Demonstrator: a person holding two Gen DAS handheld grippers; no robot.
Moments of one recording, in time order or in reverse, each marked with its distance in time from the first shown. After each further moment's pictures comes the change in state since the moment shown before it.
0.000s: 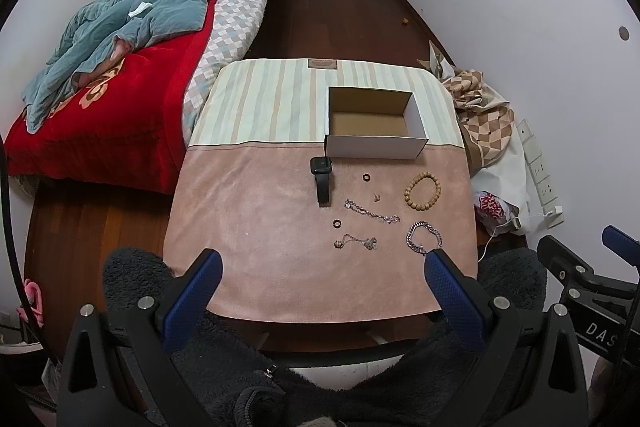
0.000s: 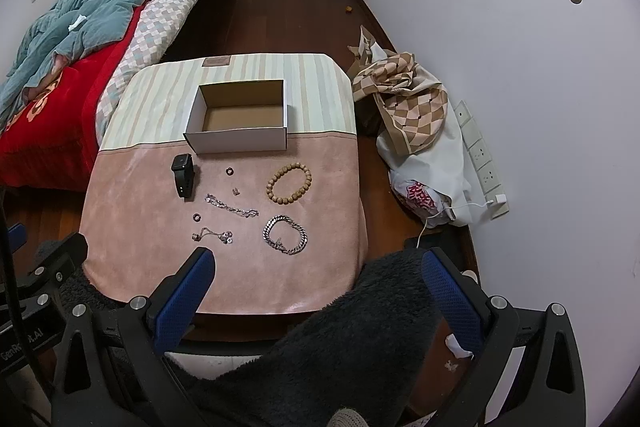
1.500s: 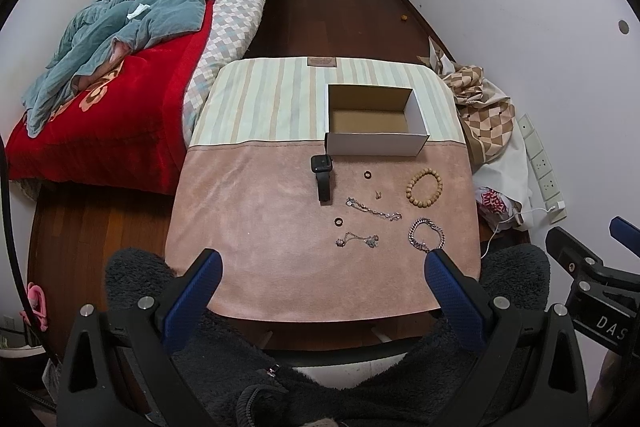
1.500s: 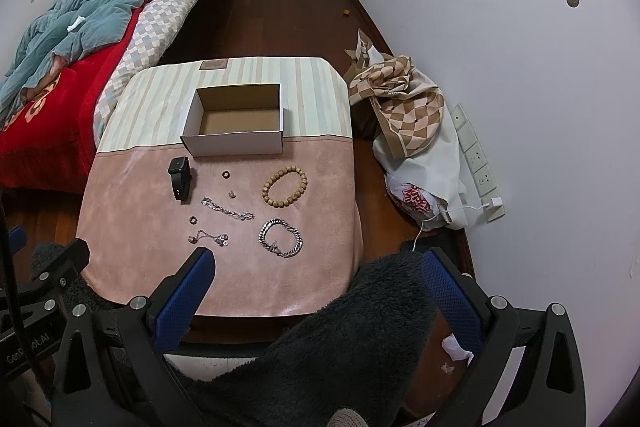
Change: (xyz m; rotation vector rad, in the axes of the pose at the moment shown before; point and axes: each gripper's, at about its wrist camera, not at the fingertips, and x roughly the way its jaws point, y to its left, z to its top) left arm 0.004 -0.005 0.000 0.018 0.007 0.014; right arm -0.004 -0.002 0.000 -0.003 -0.017 -0.017
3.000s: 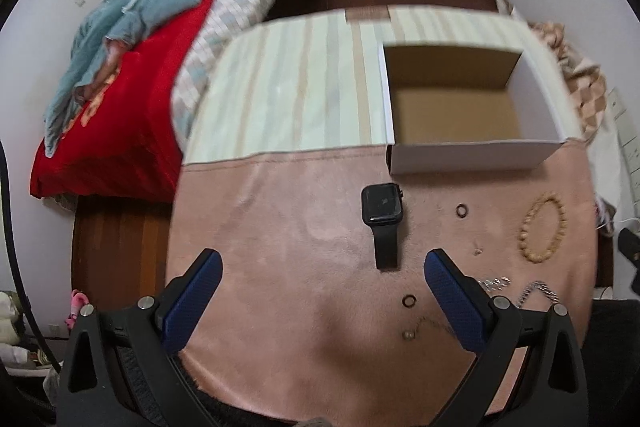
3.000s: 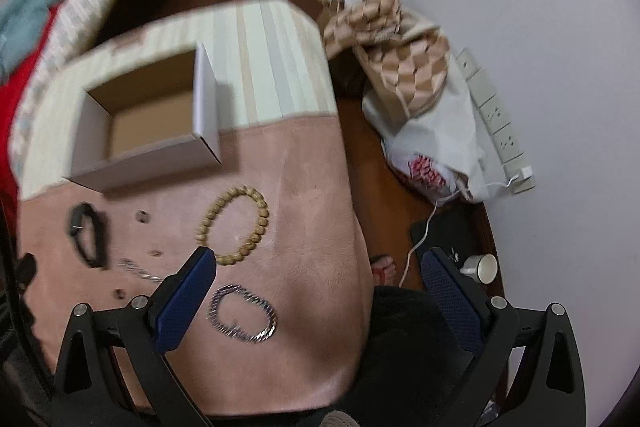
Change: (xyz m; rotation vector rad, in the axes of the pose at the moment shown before) left arm 0.202 0.002 0.070 0.052 0.150 0.250; right arm 0.234 -0.021 0.070 0.123 0.218 -0.057
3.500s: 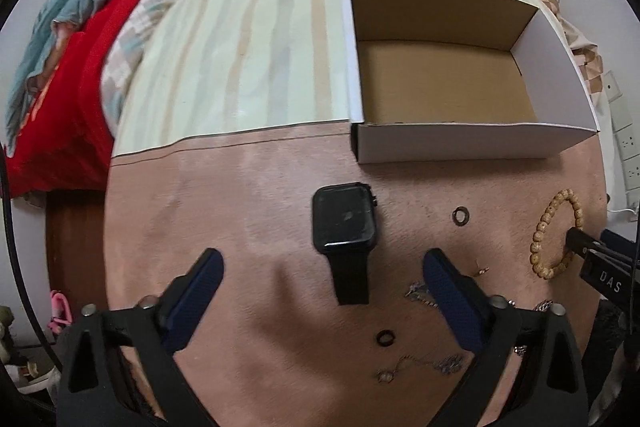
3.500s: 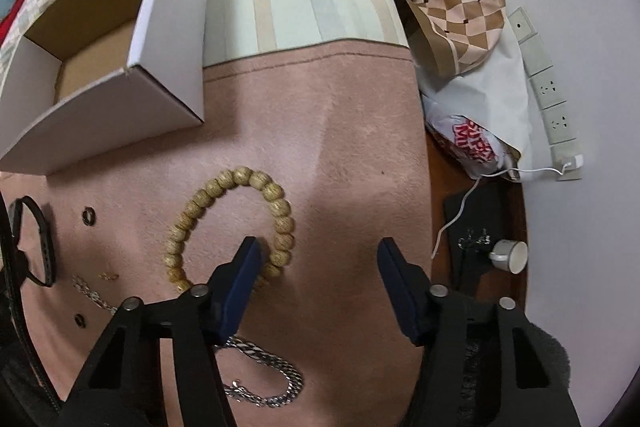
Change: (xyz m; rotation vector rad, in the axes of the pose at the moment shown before) left arm 0.068 -0.025 0.015 0.022 0.105 -0.116; right arm 0.111 0.032 0.010 -0.041 0.169 0.065
